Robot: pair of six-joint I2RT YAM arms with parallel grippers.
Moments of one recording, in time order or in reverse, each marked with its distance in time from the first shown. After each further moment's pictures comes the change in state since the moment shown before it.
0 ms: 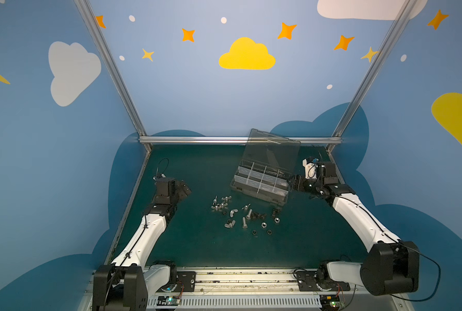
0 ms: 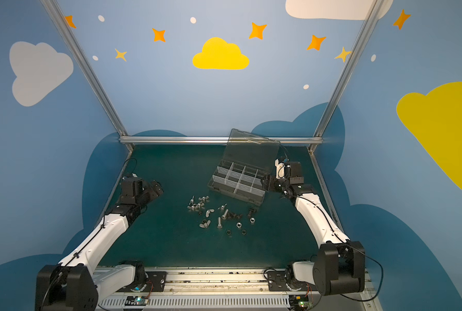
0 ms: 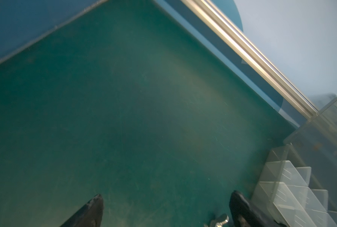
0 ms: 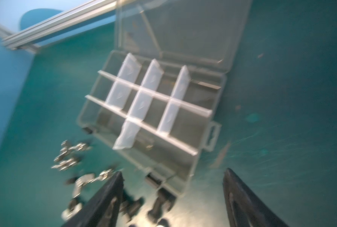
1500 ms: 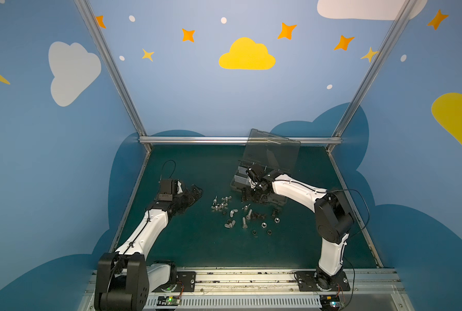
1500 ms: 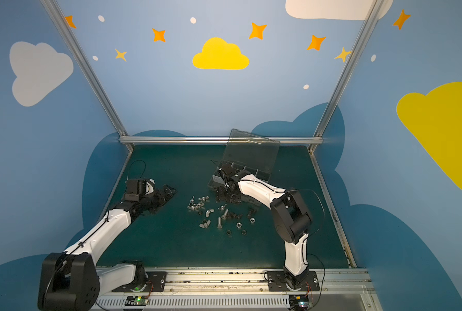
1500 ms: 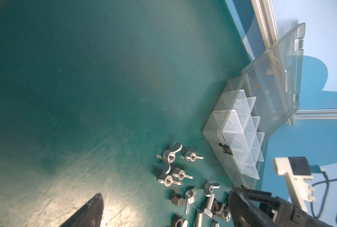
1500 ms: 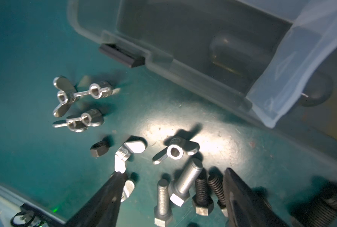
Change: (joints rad) left arm -0.006 0.079 0.013 -0.064 0.468 -0.083; right arm 0.541 0.619 0.470 -0.310 0.132 0.349
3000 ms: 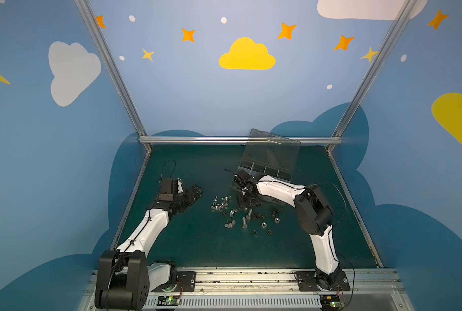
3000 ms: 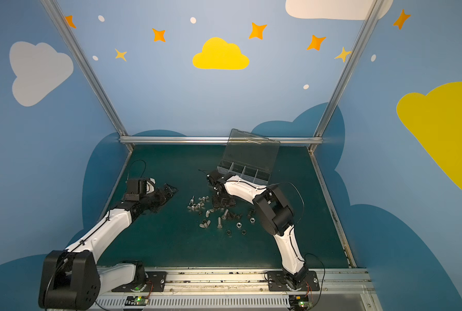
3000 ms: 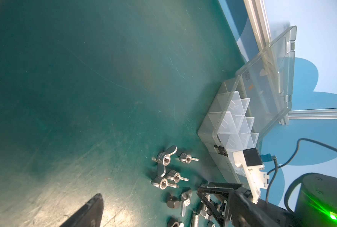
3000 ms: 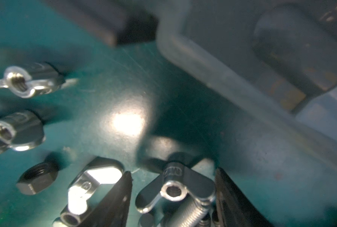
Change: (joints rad) left arm 0.000 0.015 -0.008 0.037 0.012 -0.014; right arm 0.081 0.197 0.151 -0.122 0.117 -0.092
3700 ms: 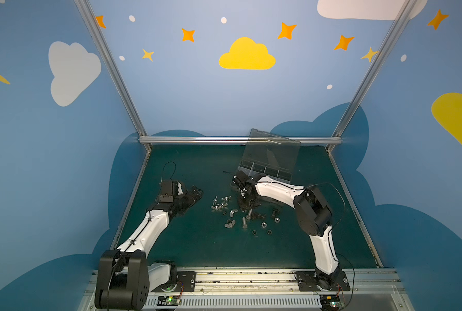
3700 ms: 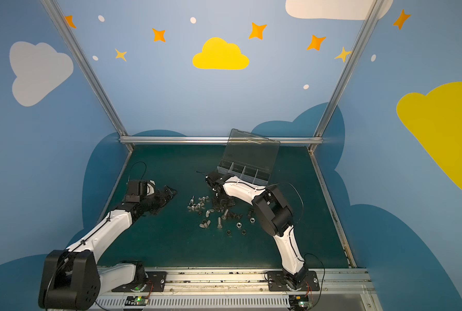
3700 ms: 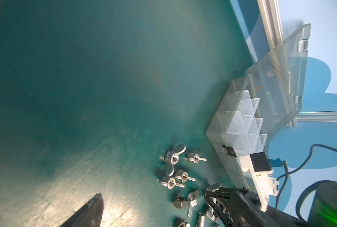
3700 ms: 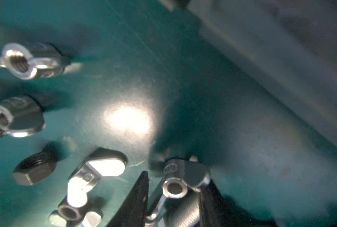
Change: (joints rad) left arm 0.000 0.000 -0.022 0.002 -0.021 -0.001; right arm 0.016 0.000 0.000 -0.018 0.000 -0.025
